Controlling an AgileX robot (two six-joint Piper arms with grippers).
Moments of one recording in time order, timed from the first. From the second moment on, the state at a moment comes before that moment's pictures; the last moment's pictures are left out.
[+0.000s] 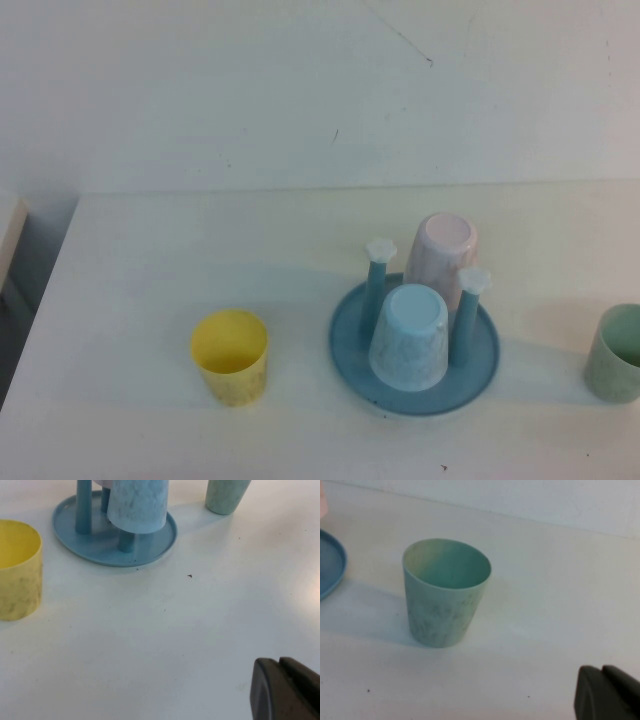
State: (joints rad) right arm -0.13 -0.01 0.03 0.11 0.42 -0.33; left arm 0.07 0.08 -0.25 -0.95 1.14 0.79
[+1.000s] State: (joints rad) right arm -0.13 -0.01 0.03 0.11 0.42 -0.33; left arm 0.07 0.08 -0.25 -1.05 0.39 0.76
